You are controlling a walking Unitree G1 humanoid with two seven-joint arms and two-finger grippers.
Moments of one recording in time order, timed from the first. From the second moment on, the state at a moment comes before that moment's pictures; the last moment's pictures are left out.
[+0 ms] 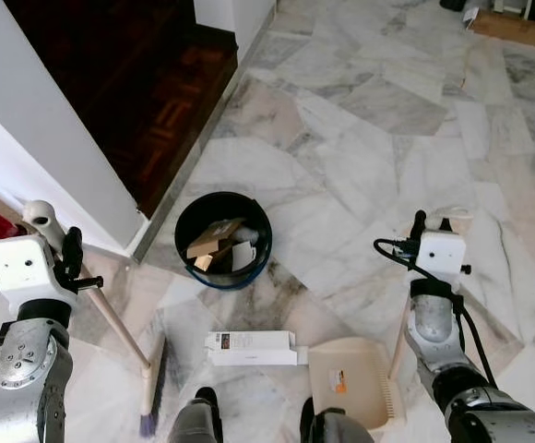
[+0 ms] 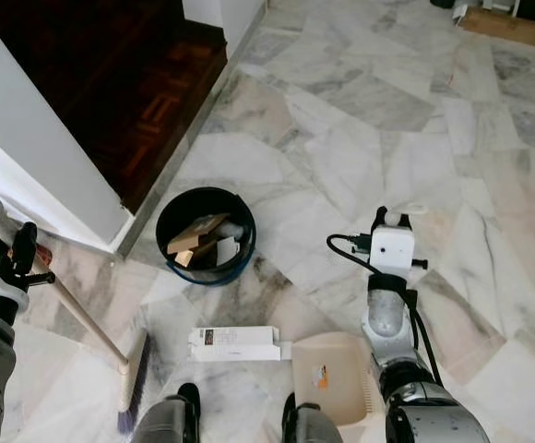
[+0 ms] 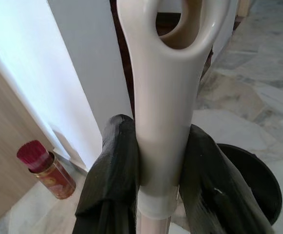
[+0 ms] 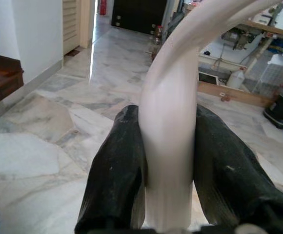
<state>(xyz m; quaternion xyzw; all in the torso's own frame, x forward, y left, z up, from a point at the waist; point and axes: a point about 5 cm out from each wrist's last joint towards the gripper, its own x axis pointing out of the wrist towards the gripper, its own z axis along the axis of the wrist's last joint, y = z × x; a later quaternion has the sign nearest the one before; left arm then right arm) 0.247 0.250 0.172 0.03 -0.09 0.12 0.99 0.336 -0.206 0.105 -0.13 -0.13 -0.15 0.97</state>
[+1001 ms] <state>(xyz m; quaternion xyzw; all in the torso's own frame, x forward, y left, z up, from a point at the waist) 0.251 0.237 0.175 0.02 -0.10 0.09 0.99 0.350 -0.189 0.152 -0.19 -0.26 -0.22 0.92</state>
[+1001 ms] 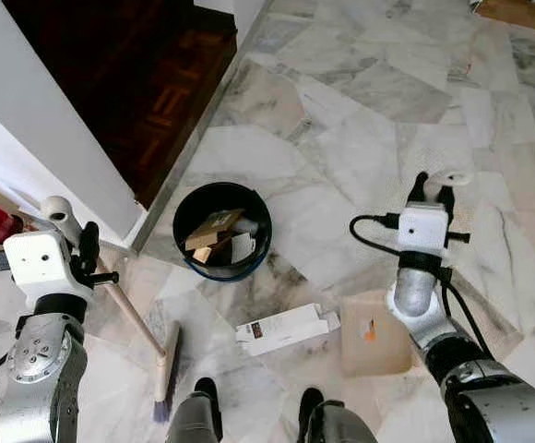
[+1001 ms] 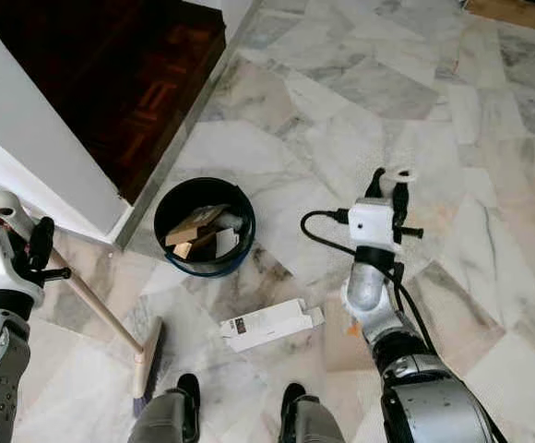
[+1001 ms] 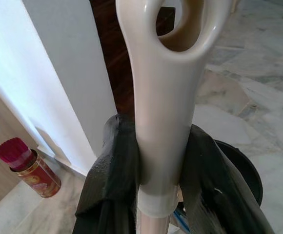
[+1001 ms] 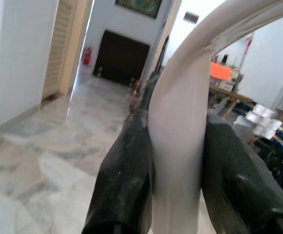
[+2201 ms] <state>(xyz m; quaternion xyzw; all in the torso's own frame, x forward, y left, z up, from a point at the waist) 0.244 0.227 0.180 0.02 -0.09 0.08 0.99 0.338 -0.184 0.120 -0.25 -0.22 -0.23 0.91</state>
